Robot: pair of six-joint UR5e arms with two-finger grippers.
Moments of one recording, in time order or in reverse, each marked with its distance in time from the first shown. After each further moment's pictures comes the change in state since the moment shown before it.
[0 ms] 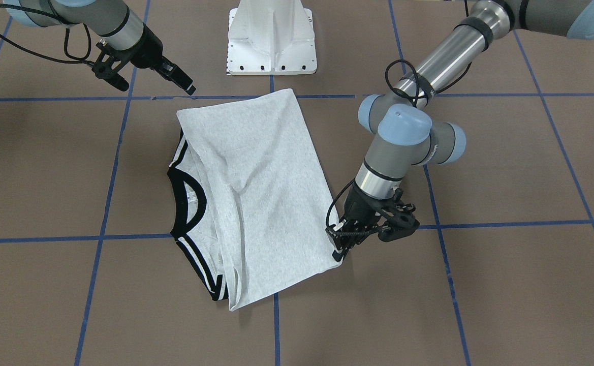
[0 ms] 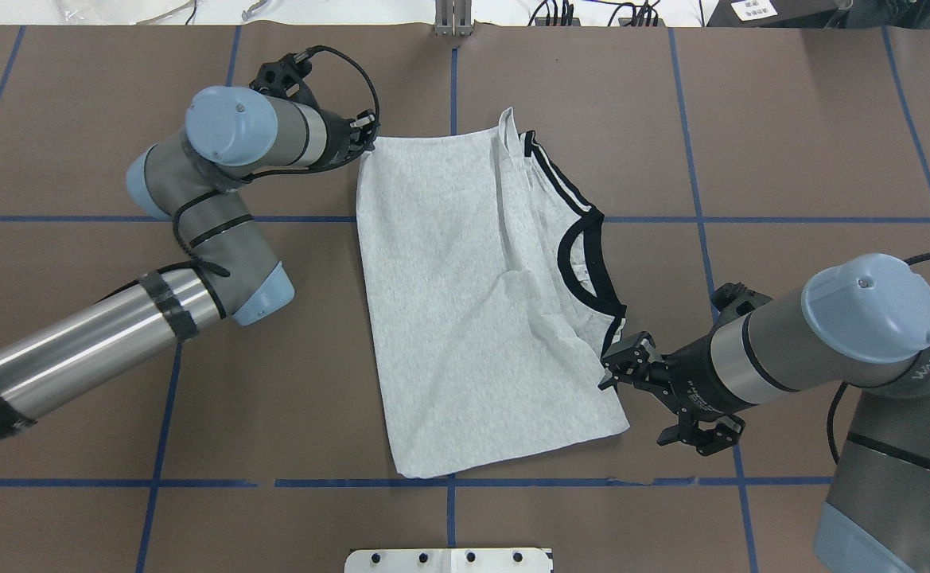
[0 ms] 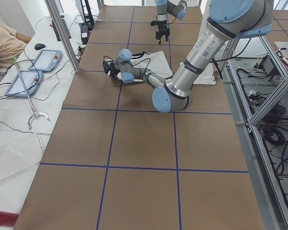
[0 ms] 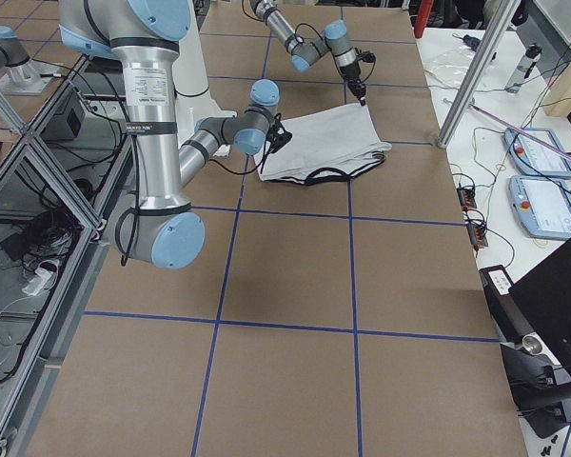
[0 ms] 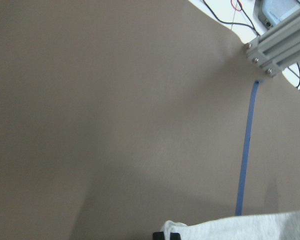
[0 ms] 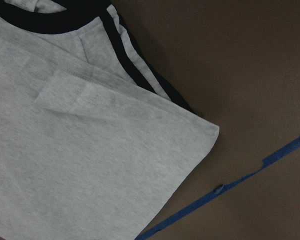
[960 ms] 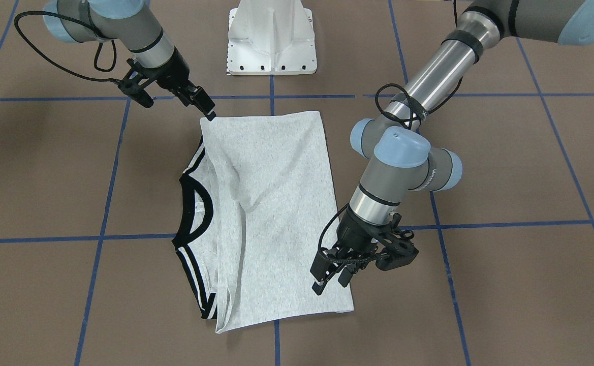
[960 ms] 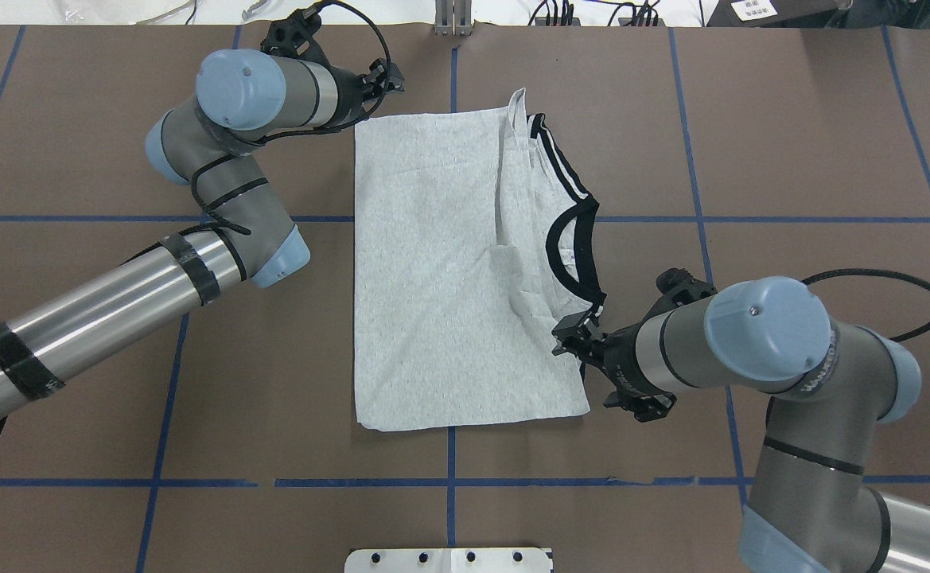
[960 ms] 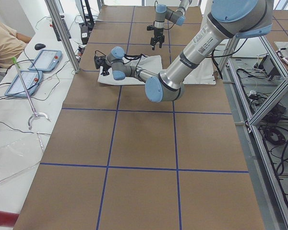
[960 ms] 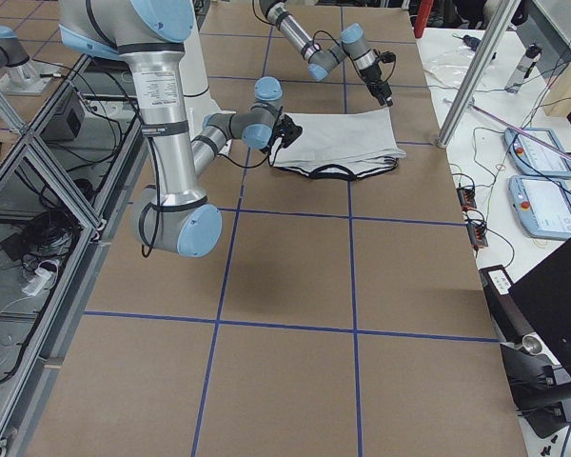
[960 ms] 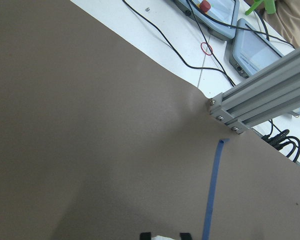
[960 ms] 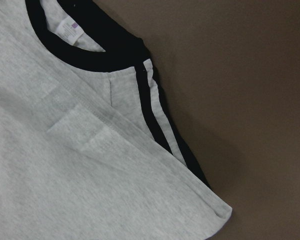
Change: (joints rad) left arm -0.030 -0.045 0.059 -0.110 0.000 -0.007; right arm -0.082 0.140 -0.119 -0.027 -0.263 0.045
